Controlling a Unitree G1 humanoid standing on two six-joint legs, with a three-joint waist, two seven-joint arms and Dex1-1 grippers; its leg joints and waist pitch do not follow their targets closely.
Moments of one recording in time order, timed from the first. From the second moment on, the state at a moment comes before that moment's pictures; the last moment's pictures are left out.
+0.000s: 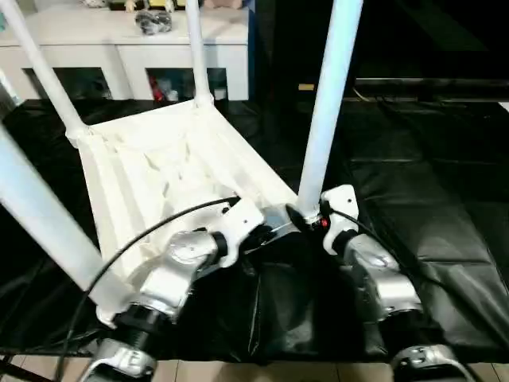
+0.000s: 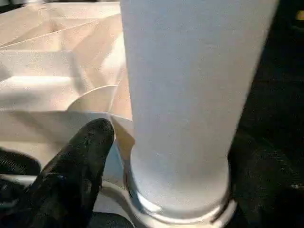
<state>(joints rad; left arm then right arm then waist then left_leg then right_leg) -0.41 0.19 -0.25 0.36 0.08 0.19 -0.82 -0.43 -0.11 0.01 0.60 0.05 -0.01 0.58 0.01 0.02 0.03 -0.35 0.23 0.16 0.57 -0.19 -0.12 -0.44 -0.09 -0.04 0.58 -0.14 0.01</state>
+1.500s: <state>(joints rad) -0.40 0.16 -0.26 0.33 0.11 0.22 -0.74 -0.43 -0.05 -0.02 0.60 0.07 0.04 0.42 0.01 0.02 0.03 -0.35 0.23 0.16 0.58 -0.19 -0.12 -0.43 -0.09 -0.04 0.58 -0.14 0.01</state>
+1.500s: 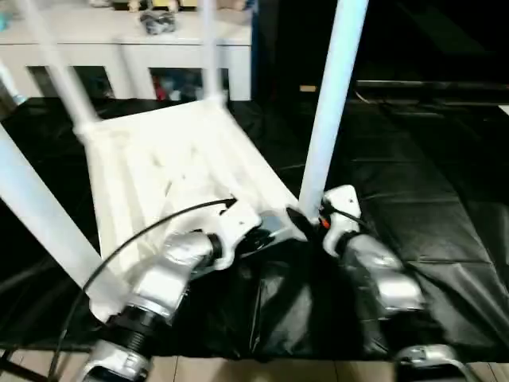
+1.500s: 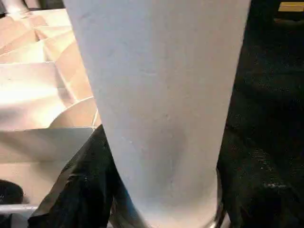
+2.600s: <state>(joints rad) -0.42 0.37 -0.29 0.33 -0.02 0.16 -1.17 -0.42 -0.36 0.13 0.47 0.16 0.19 1.15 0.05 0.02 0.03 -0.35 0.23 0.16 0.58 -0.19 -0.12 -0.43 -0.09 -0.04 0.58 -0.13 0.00</state>
